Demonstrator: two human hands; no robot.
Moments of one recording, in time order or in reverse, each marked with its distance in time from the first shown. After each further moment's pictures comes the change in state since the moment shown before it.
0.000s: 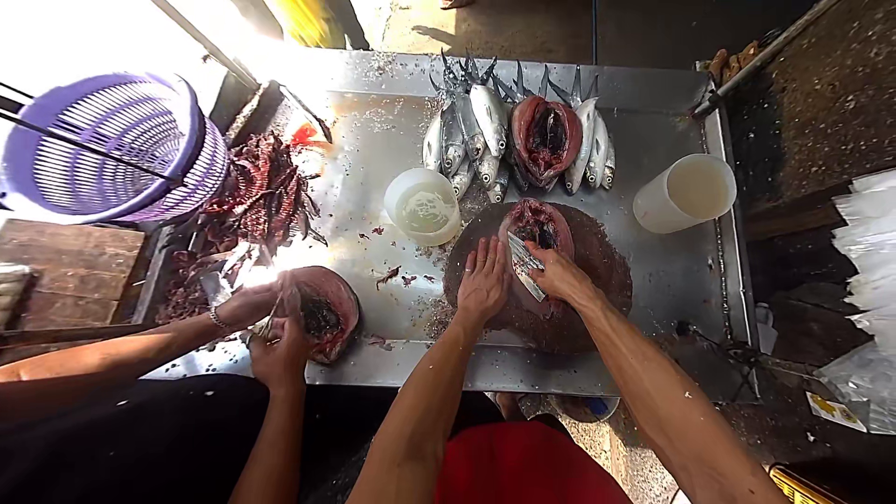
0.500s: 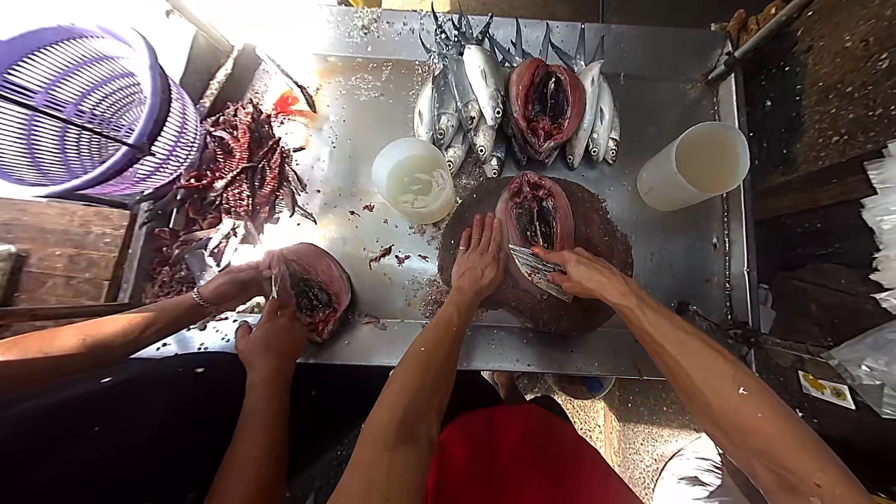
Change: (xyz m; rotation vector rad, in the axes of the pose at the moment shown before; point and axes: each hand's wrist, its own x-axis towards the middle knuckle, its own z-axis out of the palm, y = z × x) left_hand -0.002 -0.004 0.009 0.017 0.103 0.036; right_hand -0.026 0.056 0.001 -0.205 -0.180 -0.189
